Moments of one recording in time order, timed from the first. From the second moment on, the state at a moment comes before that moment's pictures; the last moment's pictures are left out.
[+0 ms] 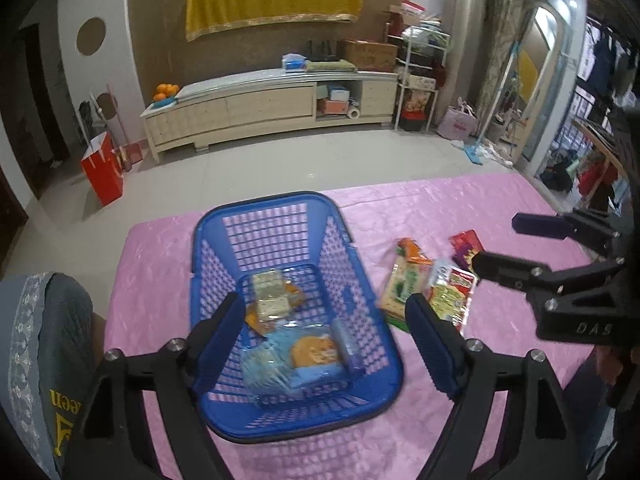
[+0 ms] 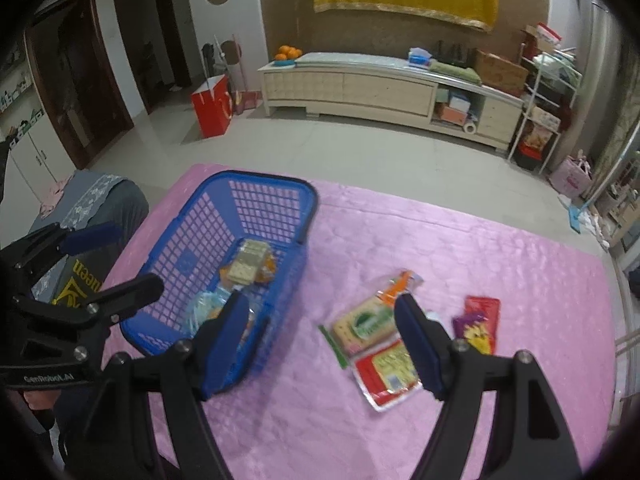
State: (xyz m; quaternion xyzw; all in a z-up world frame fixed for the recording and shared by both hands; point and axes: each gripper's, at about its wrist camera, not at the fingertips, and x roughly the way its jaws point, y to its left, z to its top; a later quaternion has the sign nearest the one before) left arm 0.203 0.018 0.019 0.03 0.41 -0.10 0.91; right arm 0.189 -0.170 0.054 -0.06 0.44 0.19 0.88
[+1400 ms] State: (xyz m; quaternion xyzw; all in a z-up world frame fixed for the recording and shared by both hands) left arm 0.262 -0.195 -0.137 0.16 0.52 -0.23 0.81; right arm 0.213 -0.370 -0.082 0.03 0.51 0.10 0.86
